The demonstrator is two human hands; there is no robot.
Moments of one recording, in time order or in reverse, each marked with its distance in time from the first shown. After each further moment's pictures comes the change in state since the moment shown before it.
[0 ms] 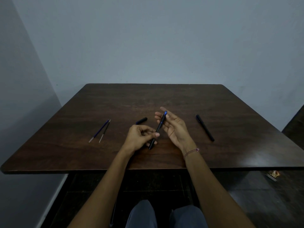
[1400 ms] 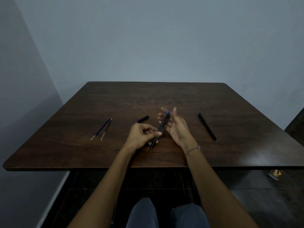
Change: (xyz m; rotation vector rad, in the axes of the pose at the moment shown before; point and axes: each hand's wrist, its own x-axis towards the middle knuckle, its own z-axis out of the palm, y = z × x) left_hand -0.001 0.000 0.001 0.050 -0.001 -0.007; right_hand 0.000 0.001 0.002 -0.104 0.109 0.037
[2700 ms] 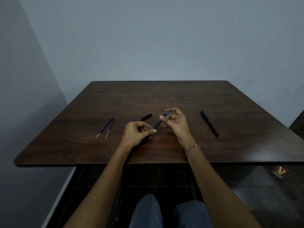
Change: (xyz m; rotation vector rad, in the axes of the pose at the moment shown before) left_hand -0.011 -0.005 -0.027 0.152 0.107 0.043; right_hand -0.007 0.008 0.009 -0.442 0.029 -0.260
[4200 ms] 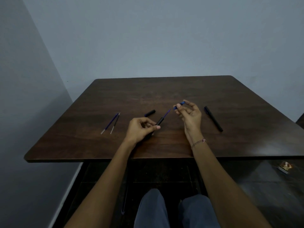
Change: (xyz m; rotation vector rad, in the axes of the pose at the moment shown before) left_hand -0.001 0.002 0.003 0.007 0.019 -0.021; right_hand 0.000 -0.007 -0.010 0.269 0.385 0.012
